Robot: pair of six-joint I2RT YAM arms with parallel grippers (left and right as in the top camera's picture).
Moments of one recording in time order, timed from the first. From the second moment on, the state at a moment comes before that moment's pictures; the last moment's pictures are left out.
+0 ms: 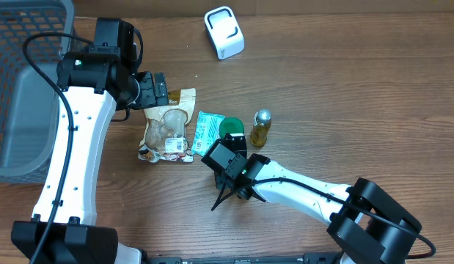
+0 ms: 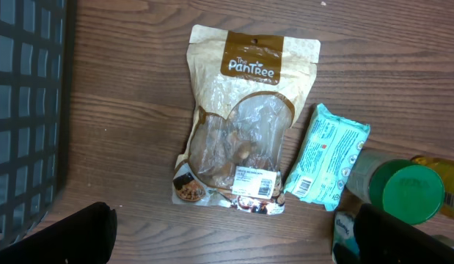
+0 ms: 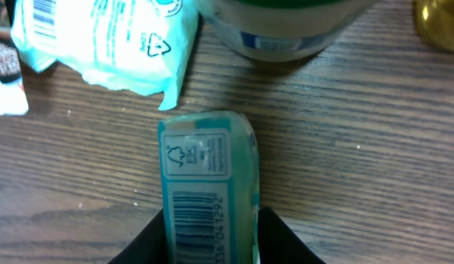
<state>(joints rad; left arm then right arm) -0.10 1.66 1.72 -1.30 -0.04 -0.27 0.94 1.76 1.01 -0.49 0.16 0.82</state>
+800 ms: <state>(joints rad) -0.10 1.66 1.72 -1.30 -0.04 -0.27 0.94 1.76 1.03 -0.50 0.16 0.83</state>
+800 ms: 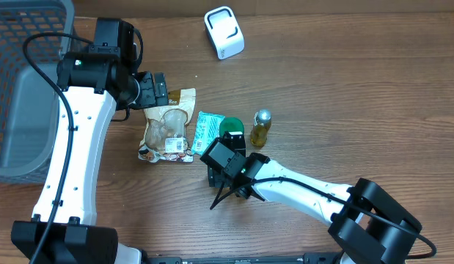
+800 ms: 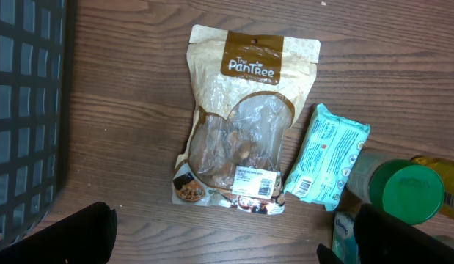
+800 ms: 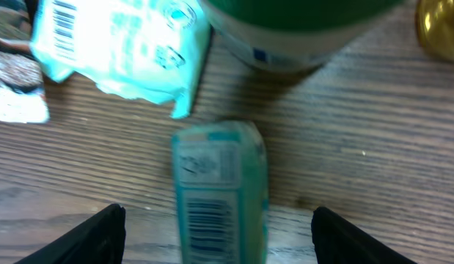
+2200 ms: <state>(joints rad) -0.10 1.66 1.72 -1.30 -0.04 -0.27 0.91 1.32 1.05 -0.63 0.64 0.80</state>
